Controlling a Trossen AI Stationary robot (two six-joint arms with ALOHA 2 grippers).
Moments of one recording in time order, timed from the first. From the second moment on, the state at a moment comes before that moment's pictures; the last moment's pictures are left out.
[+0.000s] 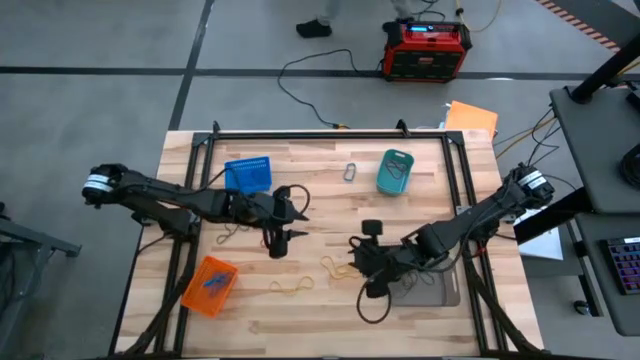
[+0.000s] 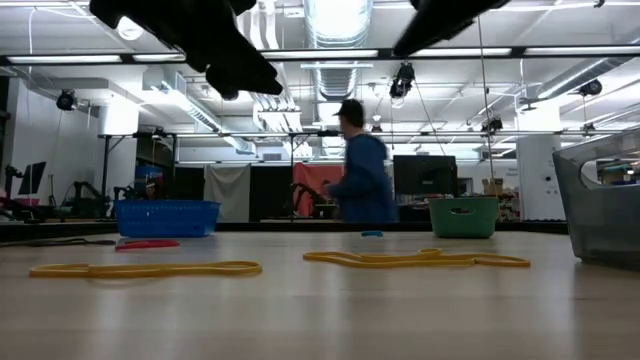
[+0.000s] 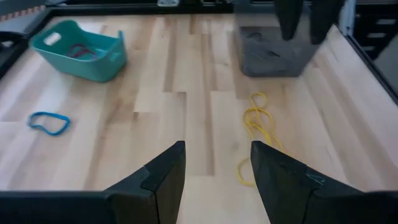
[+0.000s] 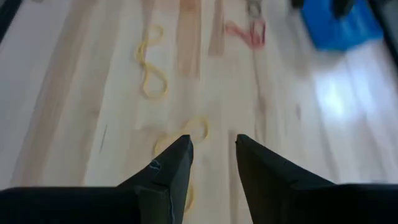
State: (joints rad) left arm -0.12 1.29 0.80 -0.05 -0.09 -0.06; right arm 0.45 1.57 1.18 -0.46 0.42 0.14
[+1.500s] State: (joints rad) left arm -0.18 1.29 0.60 0.23 -0.12 -0.06; right arm 0.32 1.25 0.83 0.02 0.42 -0.10
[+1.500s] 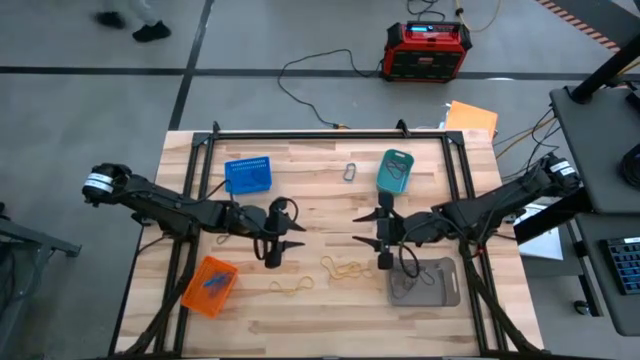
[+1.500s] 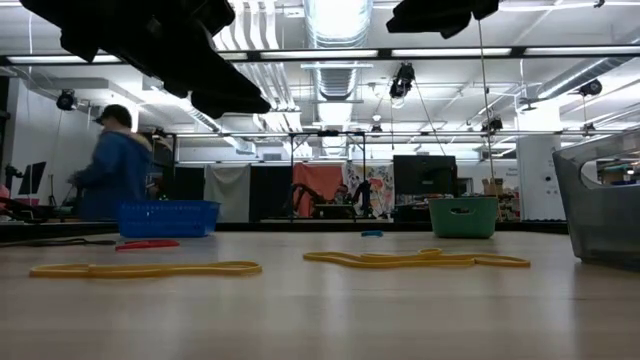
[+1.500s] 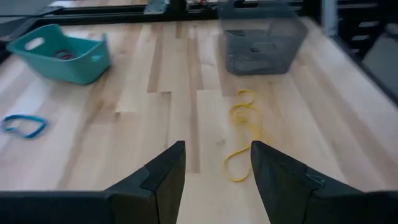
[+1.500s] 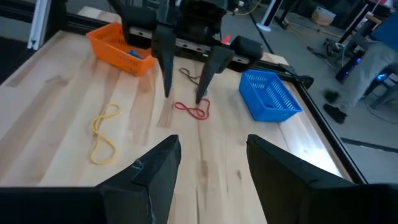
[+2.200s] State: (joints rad) left arm -0.11 1.08 0.79 -0.28 -0.38 0.21; right arm 0.18 1.25 0.83 0.02 0.42 -0.11
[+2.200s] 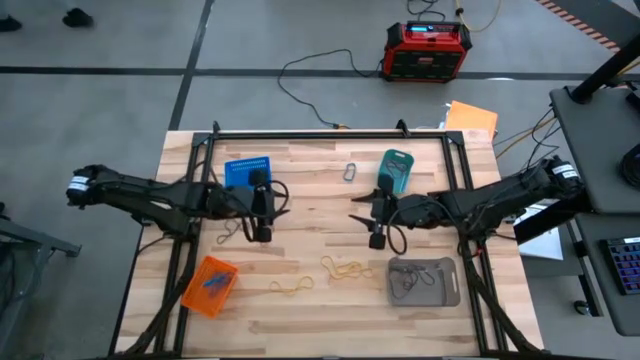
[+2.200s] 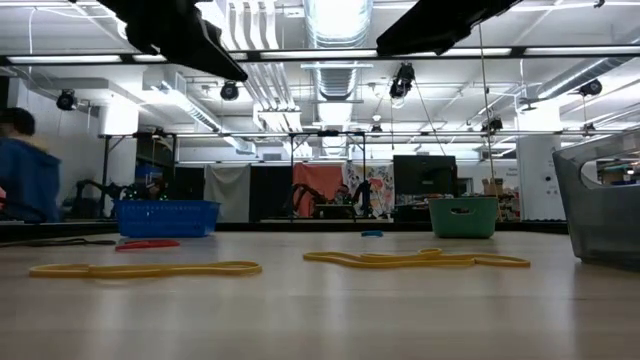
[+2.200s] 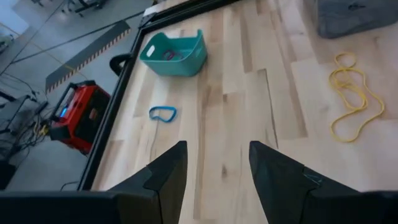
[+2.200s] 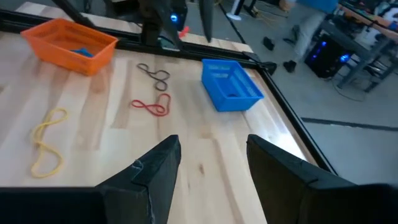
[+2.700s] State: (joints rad) left arm -0.05 1.08 0.79 -0.41 -0.45 0.21; right arm 0.12 1.25 0.84 0.01 0.42 -0.02
